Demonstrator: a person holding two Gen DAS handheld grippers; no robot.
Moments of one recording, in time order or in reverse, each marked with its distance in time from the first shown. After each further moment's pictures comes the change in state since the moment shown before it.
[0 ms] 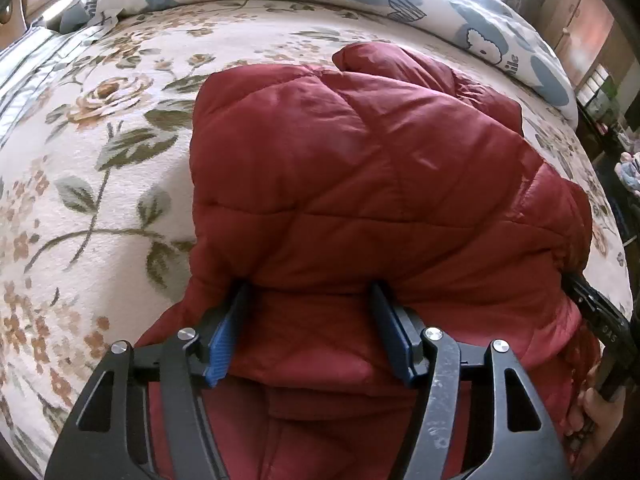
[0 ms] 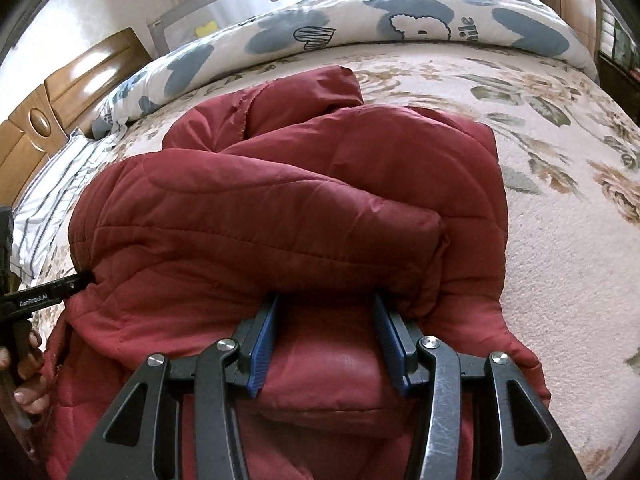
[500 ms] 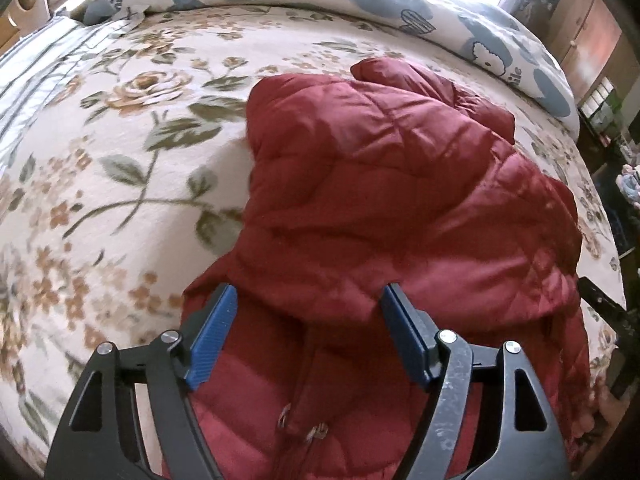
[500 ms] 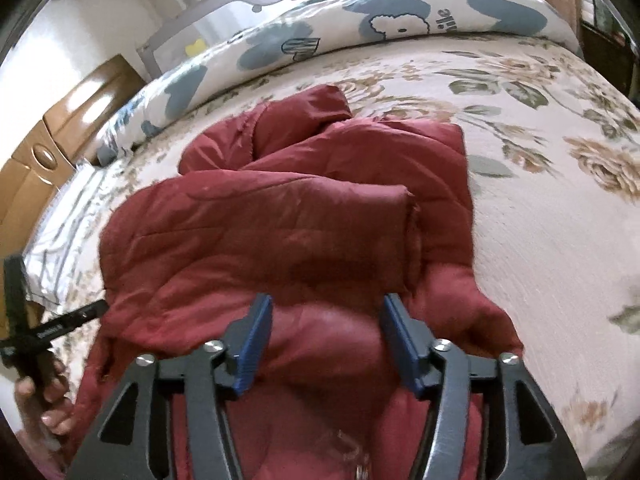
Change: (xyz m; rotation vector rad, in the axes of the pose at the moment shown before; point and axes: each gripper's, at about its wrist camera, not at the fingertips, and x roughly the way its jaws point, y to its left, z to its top) left arm -0.047 0.018 -0.027 -0.044 -0.014 0.018; right arm -0.054 -0.010 -0.007 0.118 0.001 0.053
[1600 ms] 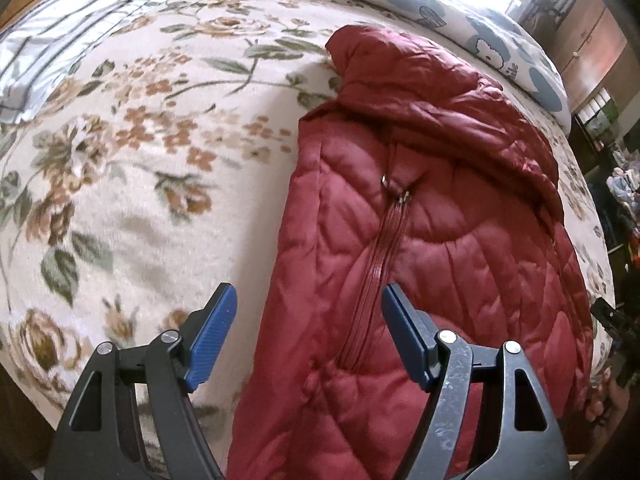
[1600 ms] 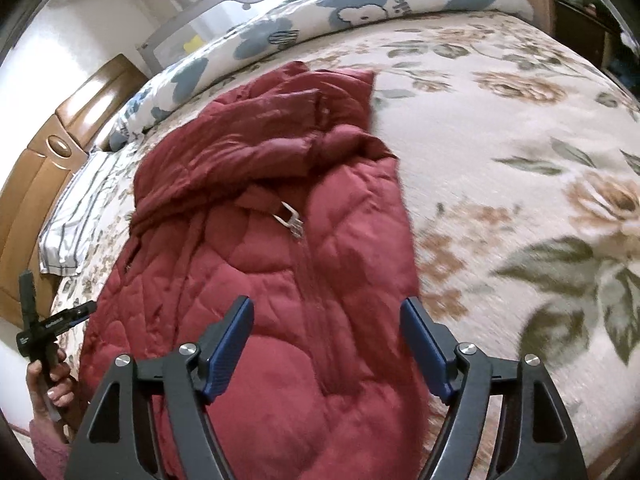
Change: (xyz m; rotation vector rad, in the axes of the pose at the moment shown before) left arm -0.074 0.080 -0.133 -0.072 0.044 -0.036; right arm -0.118 -0.053 -0.121 0.044 0.055 -0.019
